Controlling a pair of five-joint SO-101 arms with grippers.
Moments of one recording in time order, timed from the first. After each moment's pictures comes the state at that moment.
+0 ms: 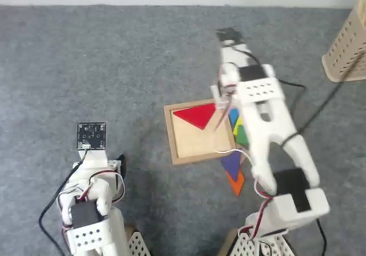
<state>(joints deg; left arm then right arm) -21.1 -103.4 96.8 72.2 -7.3 -15.1 4.0 7.8 69.5 2.5</state>
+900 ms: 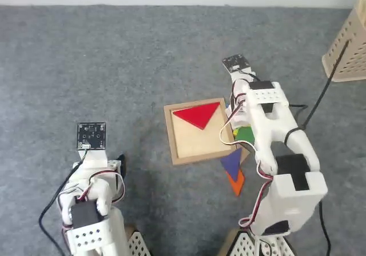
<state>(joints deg) -21.1 -103.4 96.8 72.2 -7.3 -10.0 13.2 17.6 59.3 14.9</state>
